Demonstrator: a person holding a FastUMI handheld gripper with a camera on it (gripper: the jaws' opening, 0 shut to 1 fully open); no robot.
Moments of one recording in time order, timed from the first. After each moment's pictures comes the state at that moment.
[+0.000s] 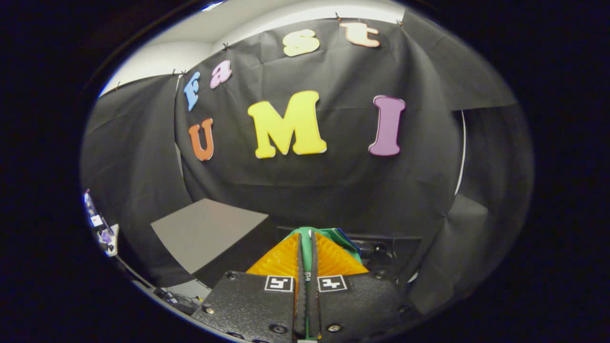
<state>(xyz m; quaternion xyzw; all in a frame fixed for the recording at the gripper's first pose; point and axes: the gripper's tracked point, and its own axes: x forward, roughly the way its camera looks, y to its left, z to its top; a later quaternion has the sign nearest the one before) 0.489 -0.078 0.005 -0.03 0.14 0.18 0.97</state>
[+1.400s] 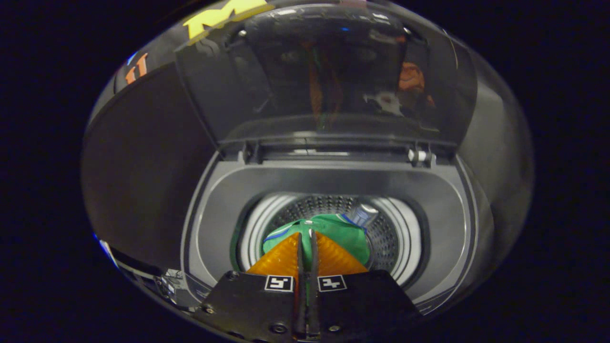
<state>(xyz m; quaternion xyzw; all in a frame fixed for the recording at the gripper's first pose) 0.547 -0.102 -0.311 0.01 0.44 0.03 0.90</state>
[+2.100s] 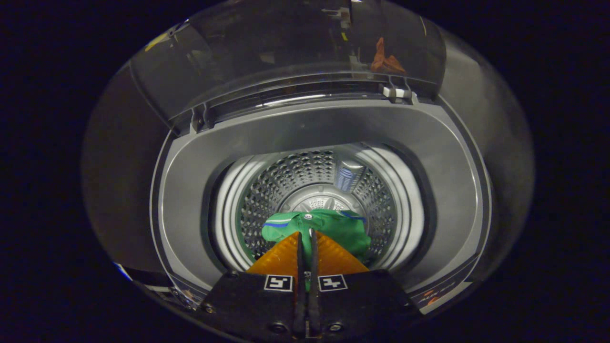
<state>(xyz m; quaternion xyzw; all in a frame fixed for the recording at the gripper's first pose) 0.532 -0.115 -0.349 0.05 0.50 -0.04 0.86</state>
